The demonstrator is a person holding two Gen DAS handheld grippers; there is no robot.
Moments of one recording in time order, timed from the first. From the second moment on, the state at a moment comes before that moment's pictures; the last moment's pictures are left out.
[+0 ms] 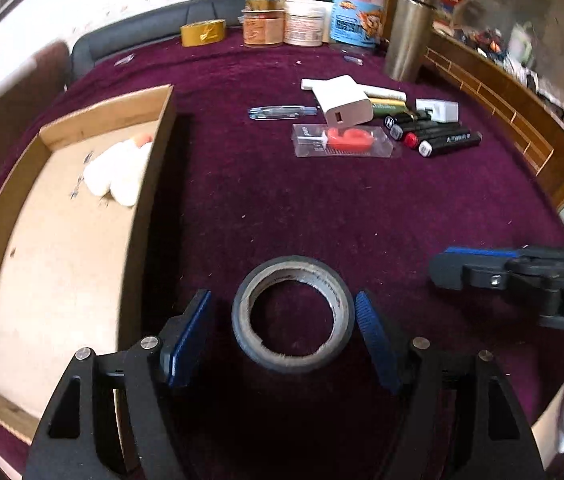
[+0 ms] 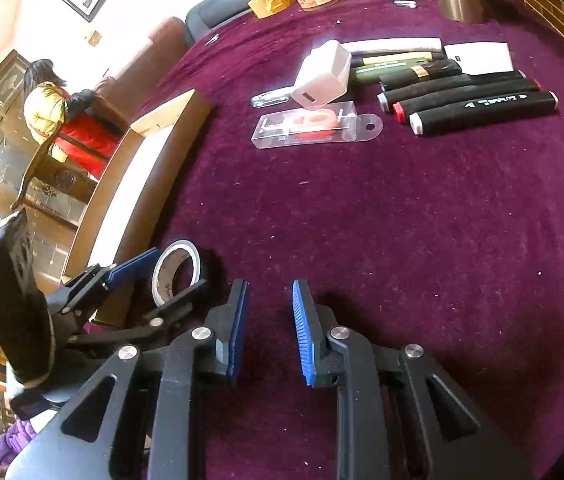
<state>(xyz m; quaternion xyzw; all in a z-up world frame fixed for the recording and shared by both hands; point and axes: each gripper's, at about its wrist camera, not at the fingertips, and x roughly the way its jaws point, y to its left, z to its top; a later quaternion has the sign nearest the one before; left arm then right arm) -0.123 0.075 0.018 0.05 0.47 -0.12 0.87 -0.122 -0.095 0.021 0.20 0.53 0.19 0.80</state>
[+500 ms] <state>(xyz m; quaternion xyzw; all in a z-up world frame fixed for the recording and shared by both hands) -0.146 0.132 0.057 -0.08 0.44 -0.16 0.88 -0.025 -0.081 0.050 0.12 0.47 0.10 0.87</state>
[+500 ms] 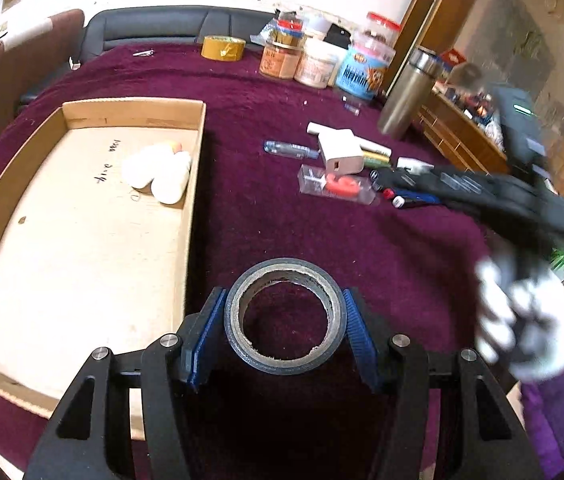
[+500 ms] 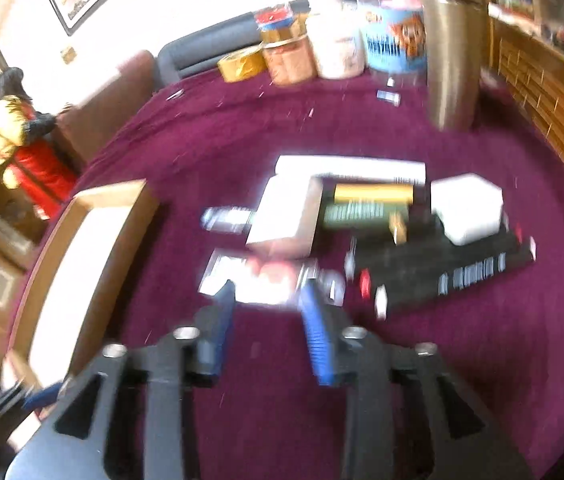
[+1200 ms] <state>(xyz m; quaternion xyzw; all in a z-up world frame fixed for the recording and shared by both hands) -0.150 0.187 0.071 -0.13 0.42 -0.13 0.89 -0.047 0.009 0.021 -0.01 0.53 0.12 0.84</state>
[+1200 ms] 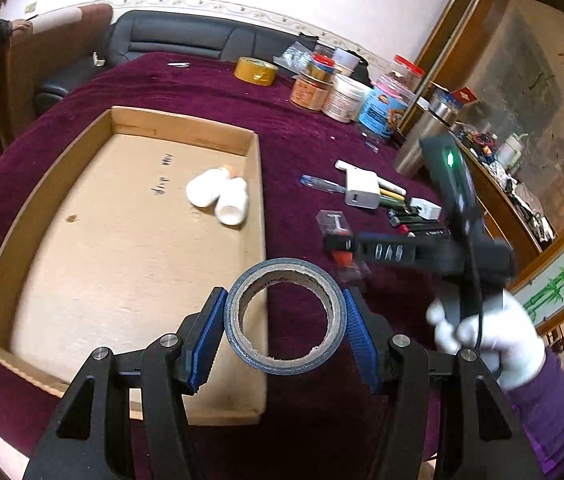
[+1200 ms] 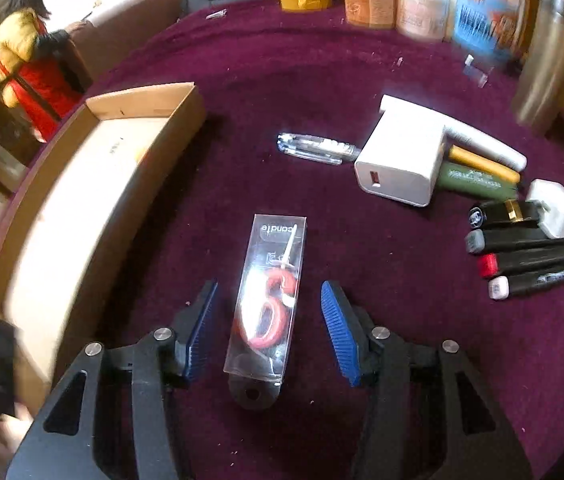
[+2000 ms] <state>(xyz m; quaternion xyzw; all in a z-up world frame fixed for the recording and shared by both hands) -0.021 0.297 0.056 -0.15 0.42 -0.03 0.90 0.035 0.103 0.056 0.20 0.54 0.24 0.78</state>
